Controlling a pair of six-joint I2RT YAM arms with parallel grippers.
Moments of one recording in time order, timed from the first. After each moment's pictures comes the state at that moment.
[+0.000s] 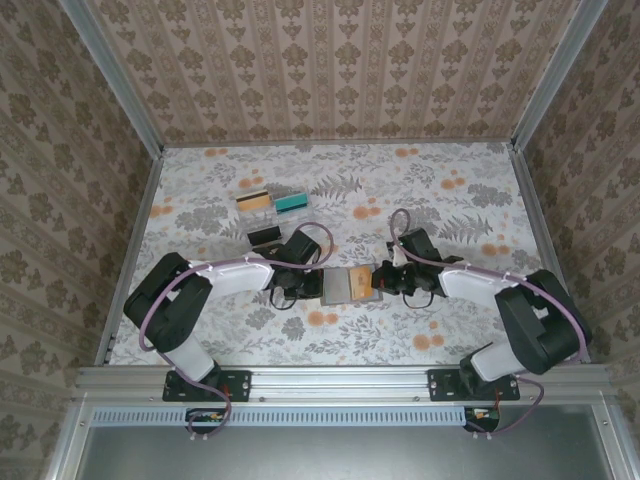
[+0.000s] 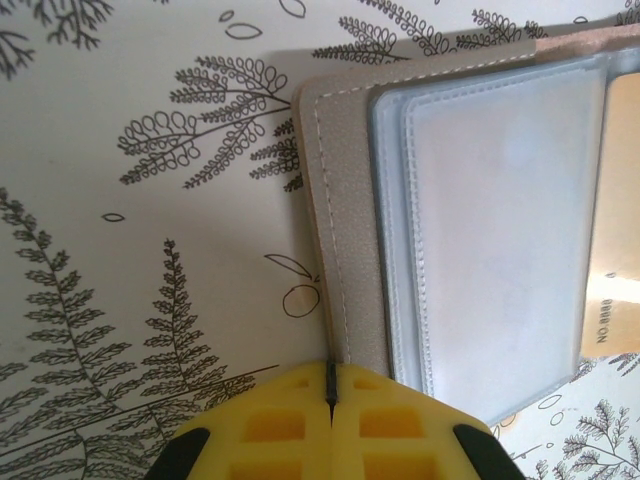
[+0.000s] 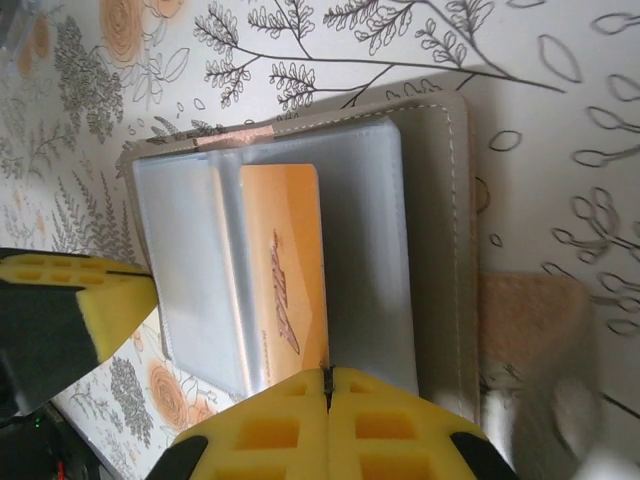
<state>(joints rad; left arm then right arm) -0.80 1.64 0.83 -0.35 0.24 -0.72 0.41 1.43 0.59 -0.14 -0.46 0.68</state>
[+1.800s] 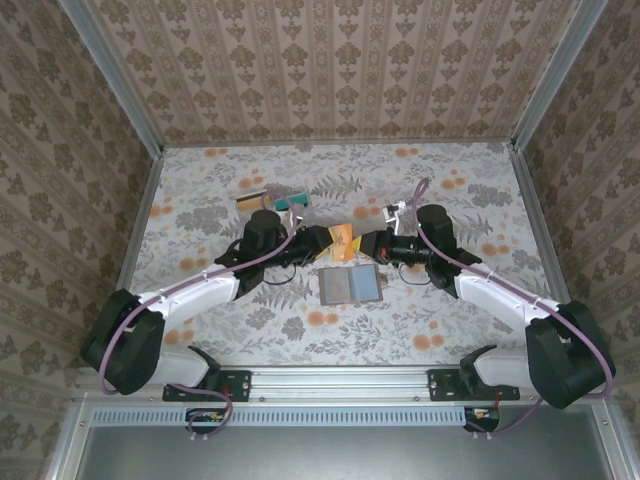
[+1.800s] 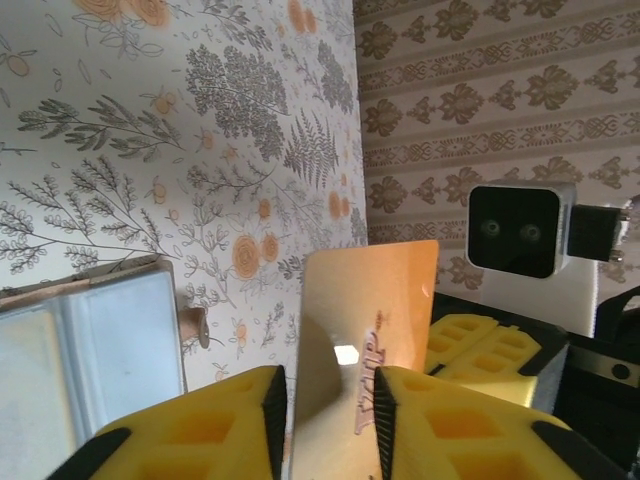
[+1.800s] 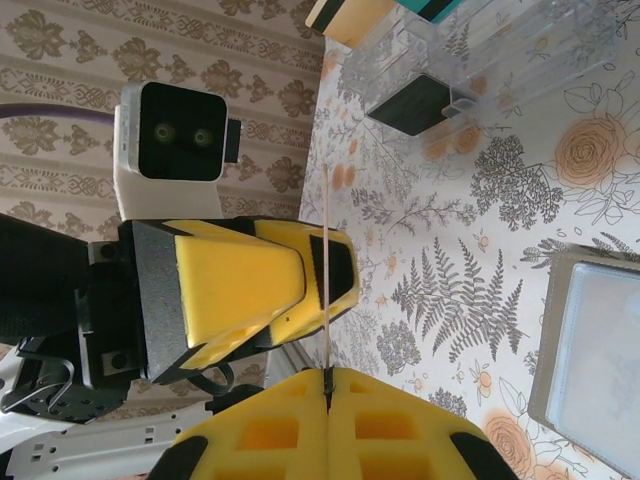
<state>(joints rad) -0.68 1.34 0.69 0.29 0.50 -1.15 0.40 1.27 0.65 0.23 -0.75 0.98</state>
